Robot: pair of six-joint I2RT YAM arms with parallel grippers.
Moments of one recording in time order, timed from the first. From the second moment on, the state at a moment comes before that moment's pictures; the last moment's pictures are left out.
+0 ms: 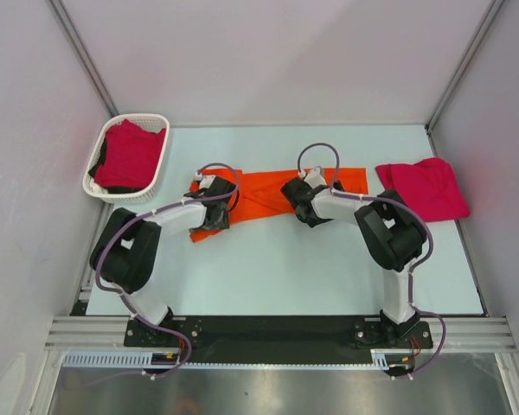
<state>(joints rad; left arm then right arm) -0.48 1.68 0.96 -0.46 -0.47 -0.54 0.64 1.96 1.24 -0.56 0.92 0.31</state>
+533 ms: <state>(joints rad) -0.44 1.76 1.02 -0.51 -0.55 -0.61 0.48 2.14 1.34 -0.74 1.01 0.40</state>
